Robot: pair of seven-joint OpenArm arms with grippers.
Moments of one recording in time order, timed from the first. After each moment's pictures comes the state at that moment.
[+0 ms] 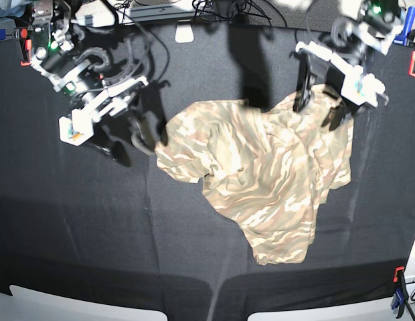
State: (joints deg) left arm 34.1 -12.5 -8.1 111.6 -5.7 -27.5 0.0; right arm -23.6 16.7 8.6 110.6 26.9 40.9 -11.5
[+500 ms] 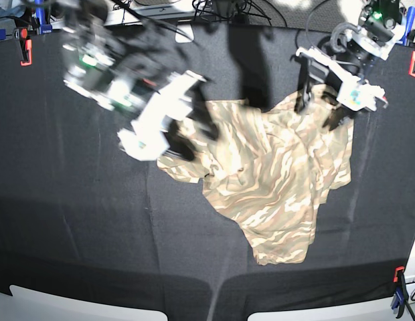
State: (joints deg) left arm 33.0 -12.5 -8.1 111.6 -5.8 -27.5 5.8; right arm -13.1 7.5 -7.1 110.6 25.2 39.7 -27.2
